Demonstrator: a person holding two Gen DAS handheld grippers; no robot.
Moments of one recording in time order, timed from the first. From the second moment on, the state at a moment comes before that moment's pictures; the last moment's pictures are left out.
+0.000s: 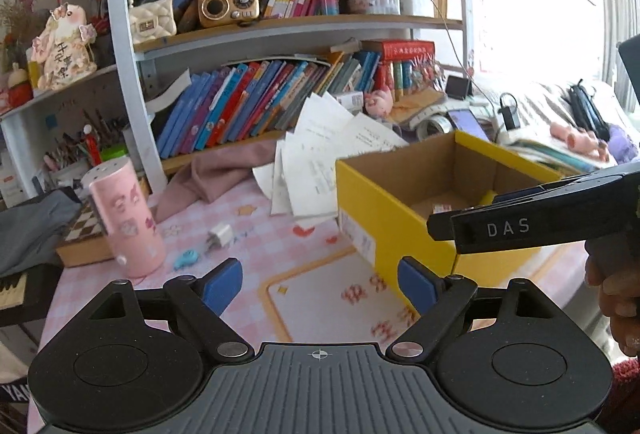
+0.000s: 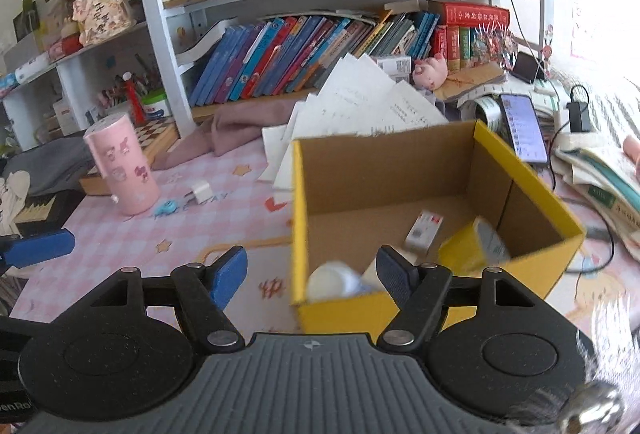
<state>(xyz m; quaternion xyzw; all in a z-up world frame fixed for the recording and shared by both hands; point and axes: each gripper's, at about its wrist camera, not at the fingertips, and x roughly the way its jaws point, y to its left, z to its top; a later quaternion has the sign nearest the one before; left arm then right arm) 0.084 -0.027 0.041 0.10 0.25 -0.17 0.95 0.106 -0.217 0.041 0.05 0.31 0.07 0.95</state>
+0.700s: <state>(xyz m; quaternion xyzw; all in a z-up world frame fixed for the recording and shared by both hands) 0.042 0.081 0.030 0.03 0.30 -0.04 0.95 0.075 -0.099 0.030 -0.01 0.35 0.17 0.92</state>
